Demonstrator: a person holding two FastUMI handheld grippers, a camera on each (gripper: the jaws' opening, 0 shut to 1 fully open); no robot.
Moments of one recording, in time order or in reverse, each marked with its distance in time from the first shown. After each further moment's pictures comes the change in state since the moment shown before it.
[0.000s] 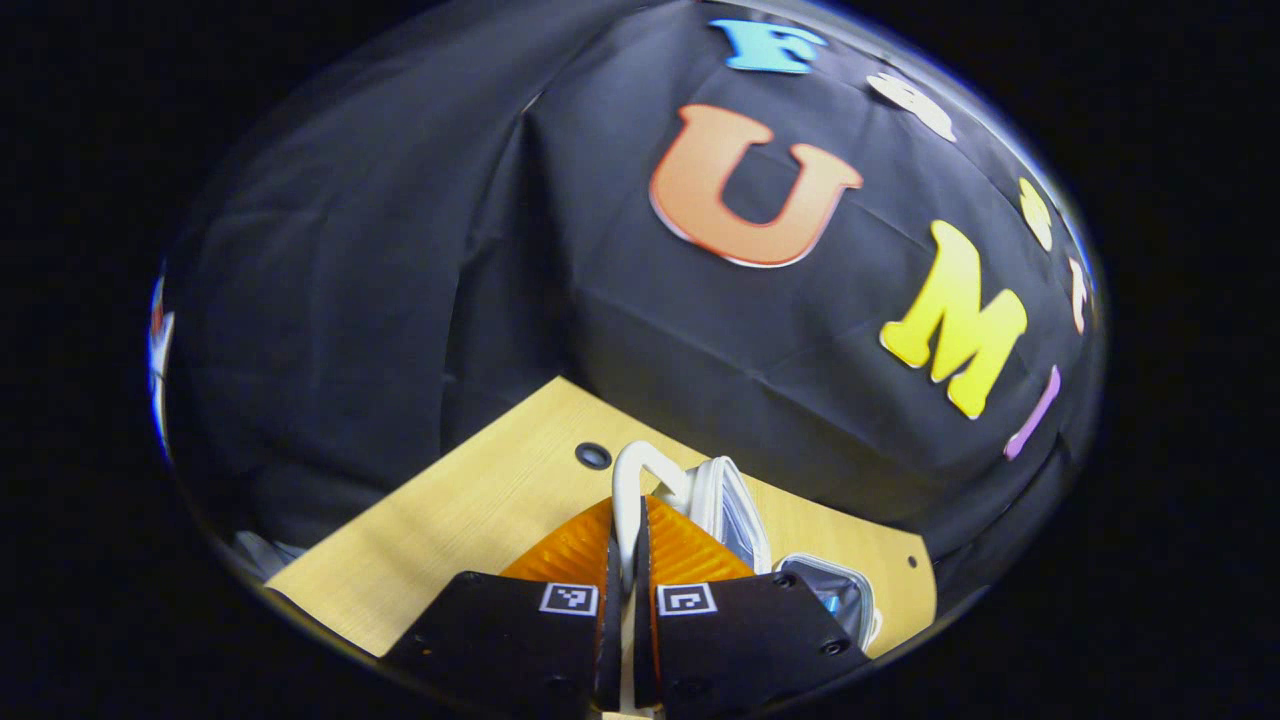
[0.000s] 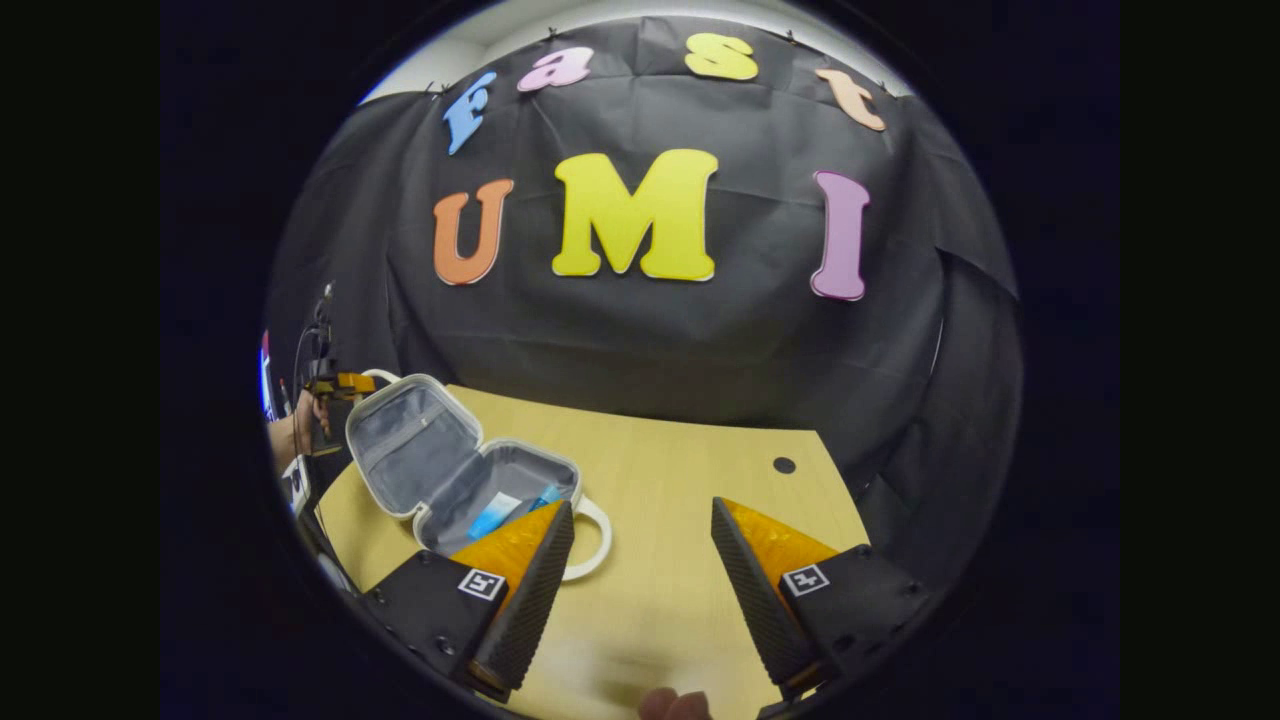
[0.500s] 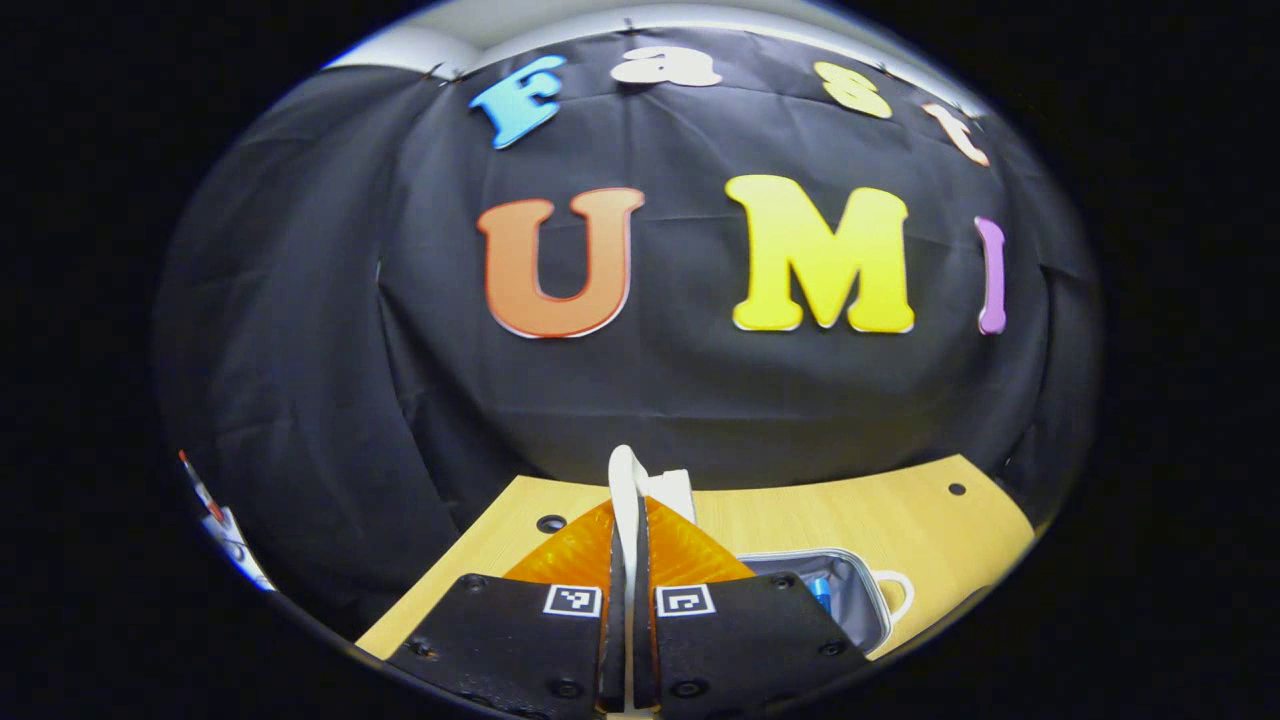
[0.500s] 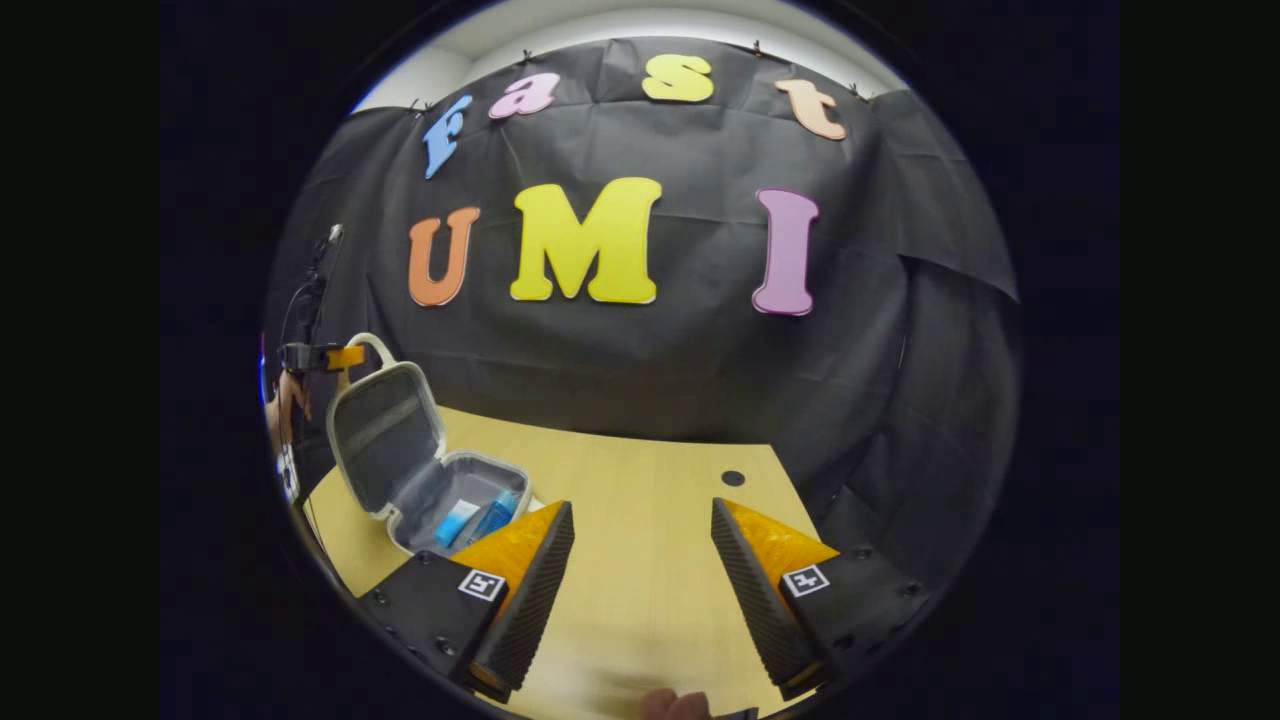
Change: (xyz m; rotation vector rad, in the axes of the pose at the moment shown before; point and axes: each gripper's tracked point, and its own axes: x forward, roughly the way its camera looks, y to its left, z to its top) left arm -0.061 -0.175 0.013 0.463 -0.141 -0.021; right arm -0.031 -0.078 -0.004 0.016 -0.064 -0.088
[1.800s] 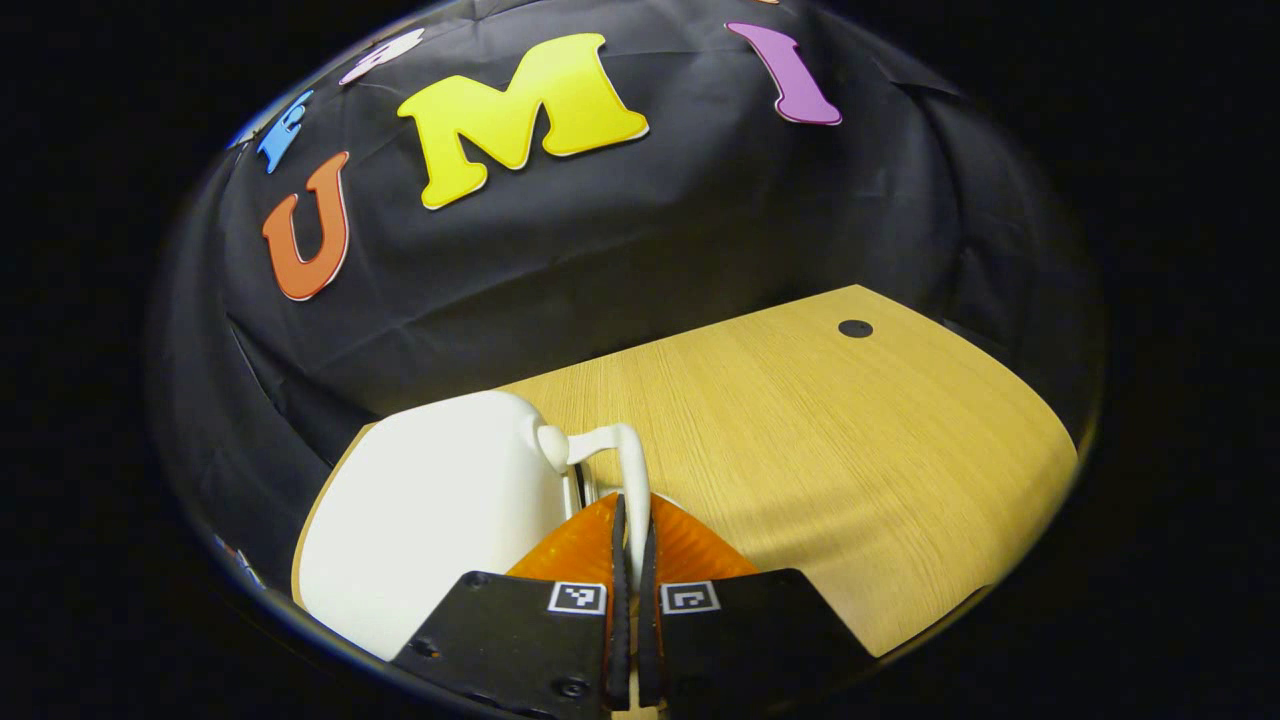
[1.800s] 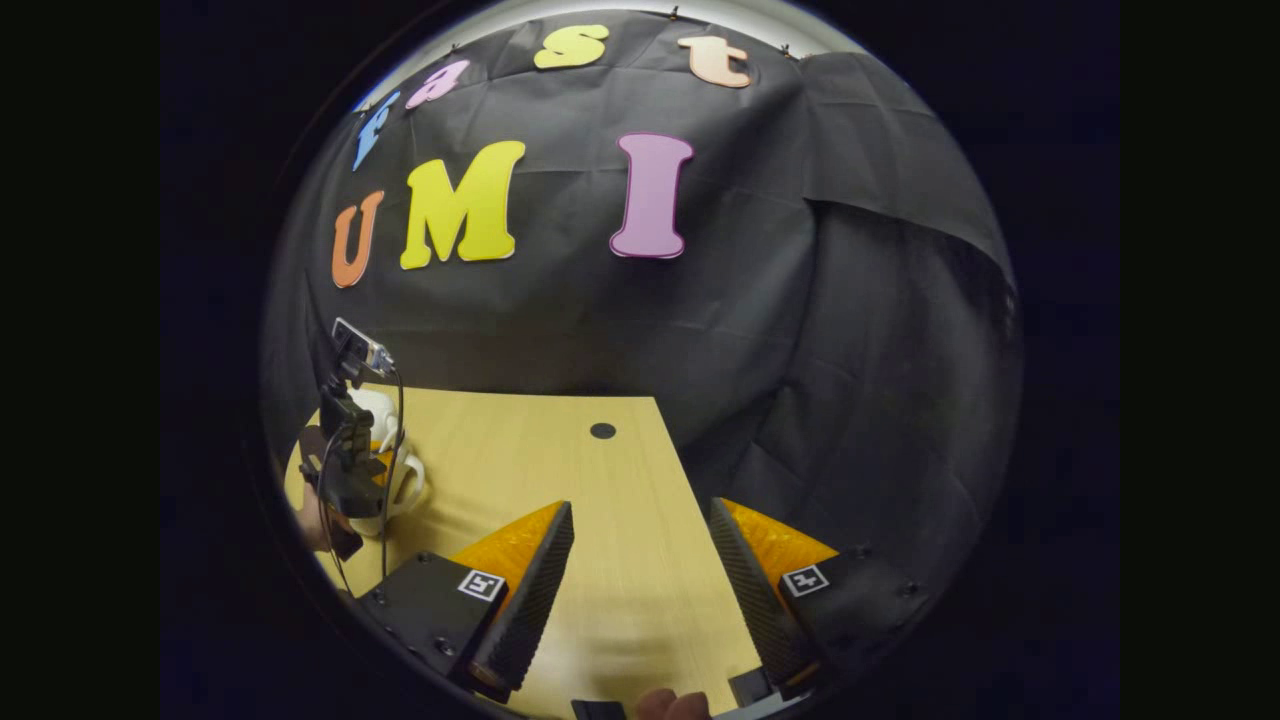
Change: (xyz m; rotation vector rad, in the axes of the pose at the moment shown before) left arm 0.022 -0.289 -0.165 0.257 0.274 -0.157; right arm -0.015 -0.183 -0.054 0.048 0.125 -0.221
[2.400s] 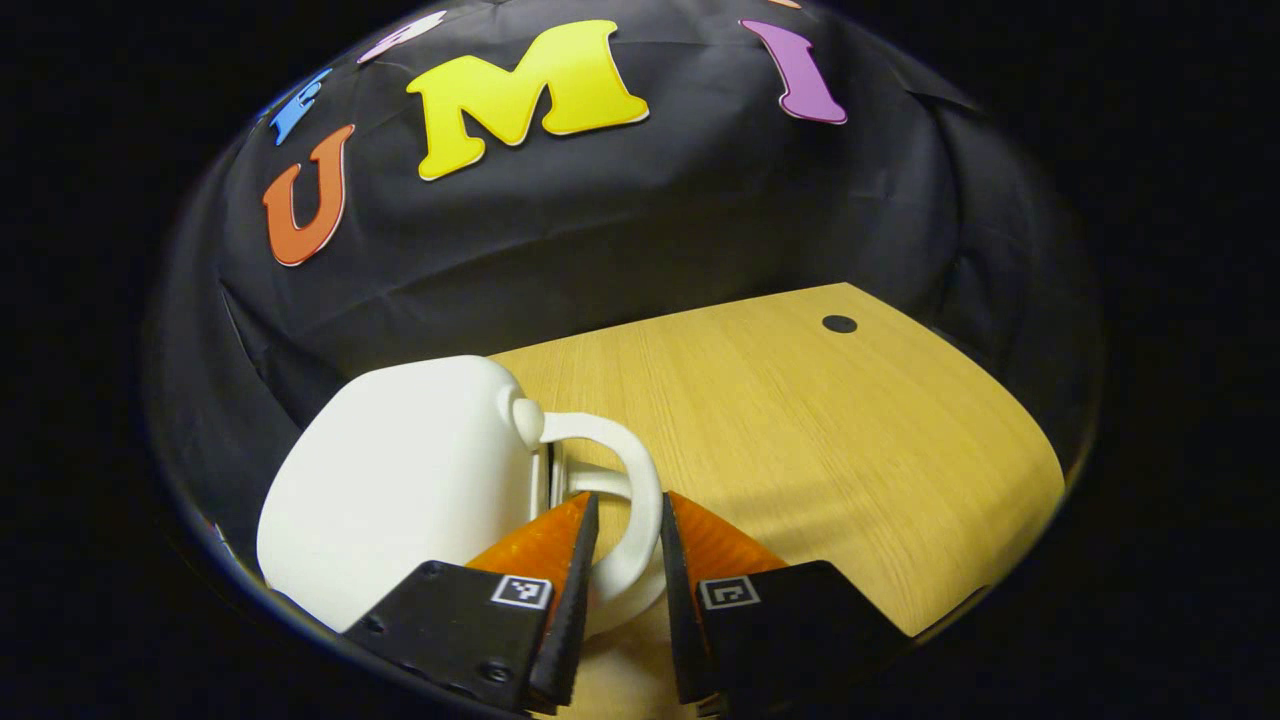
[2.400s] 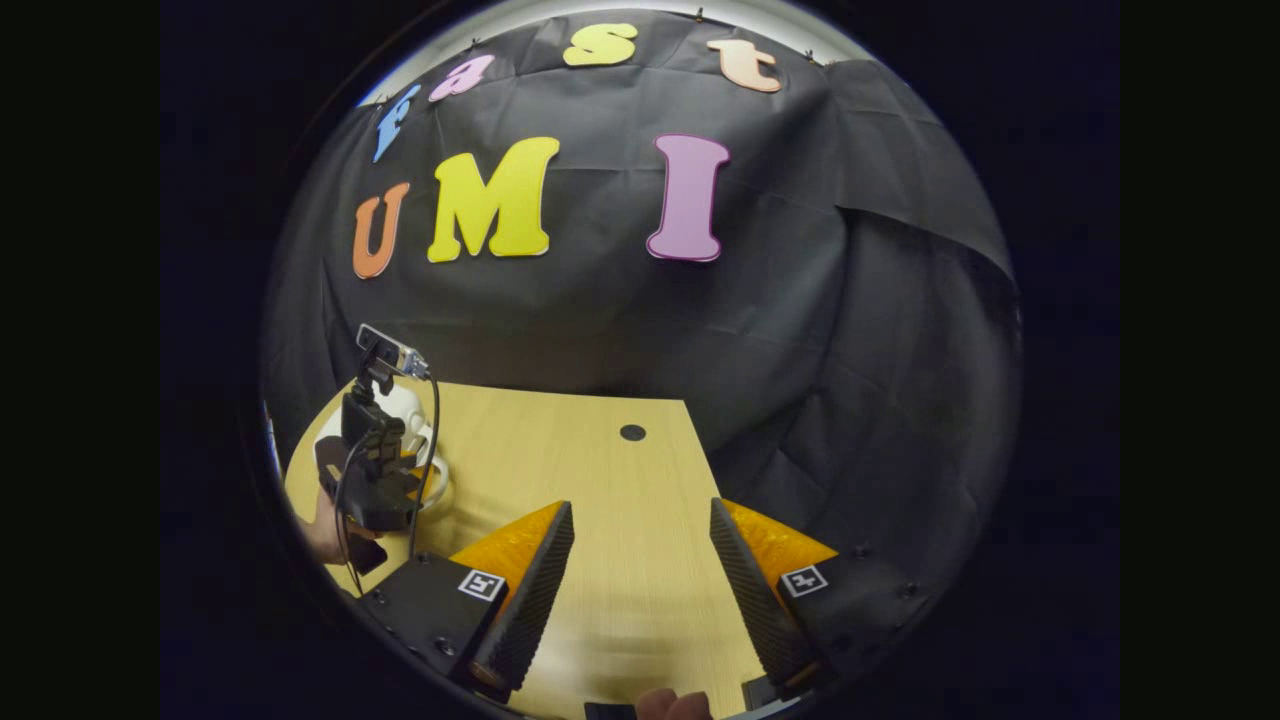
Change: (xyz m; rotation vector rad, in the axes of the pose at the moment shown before) left arm 0.000 -0.029 -0.011 -0.119 0.028 -0.092; right arm -0.003 0.029 0.004 -0.042 -0.010 0.075
